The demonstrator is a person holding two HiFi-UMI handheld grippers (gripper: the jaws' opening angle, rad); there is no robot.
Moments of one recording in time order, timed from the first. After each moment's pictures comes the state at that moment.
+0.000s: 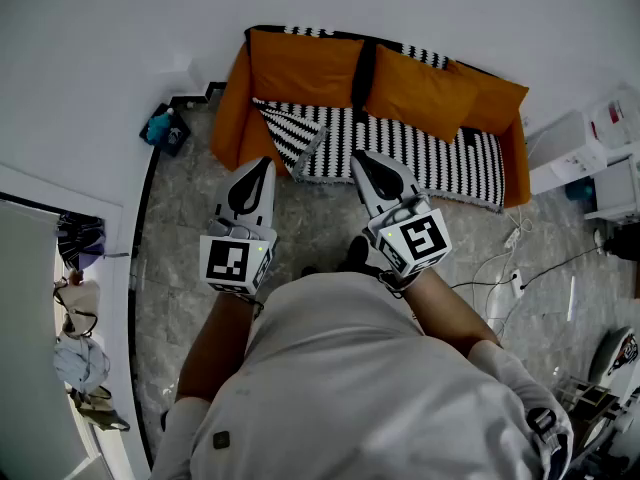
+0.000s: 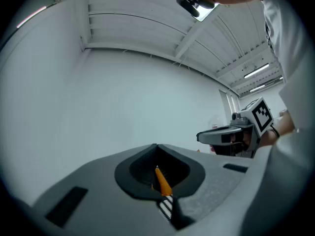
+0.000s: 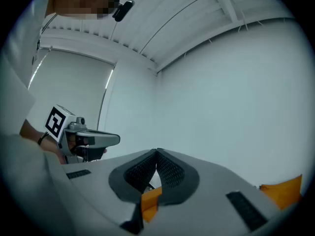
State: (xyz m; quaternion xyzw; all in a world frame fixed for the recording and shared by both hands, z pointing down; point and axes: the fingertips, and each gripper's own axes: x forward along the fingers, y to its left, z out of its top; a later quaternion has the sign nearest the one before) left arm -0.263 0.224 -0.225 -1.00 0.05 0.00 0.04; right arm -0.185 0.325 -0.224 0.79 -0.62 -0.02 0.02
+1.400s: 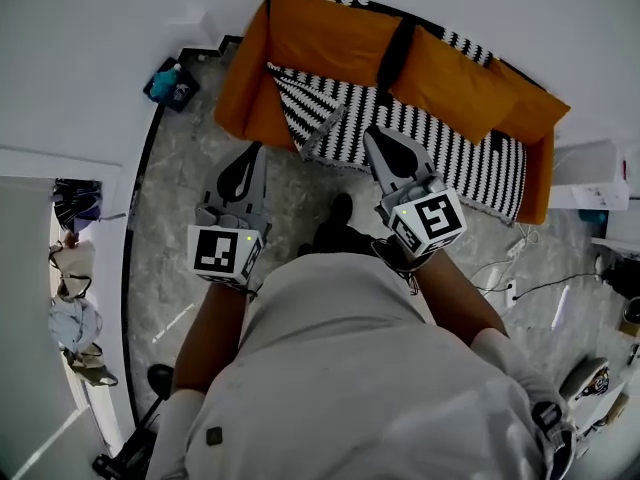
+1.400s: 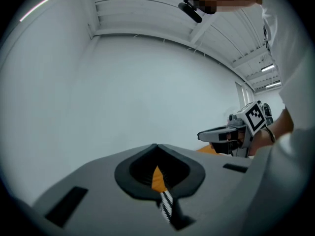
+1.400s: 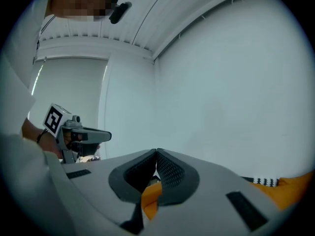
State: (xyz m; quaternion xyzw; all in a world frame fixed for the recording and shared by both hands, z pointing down) left arm -0.180 0.140 -0.169 -0.99 0.12 -0.06 0.01; right arm -0.057 0.242 -0.159 0.75 -0.66 0.04 0.02
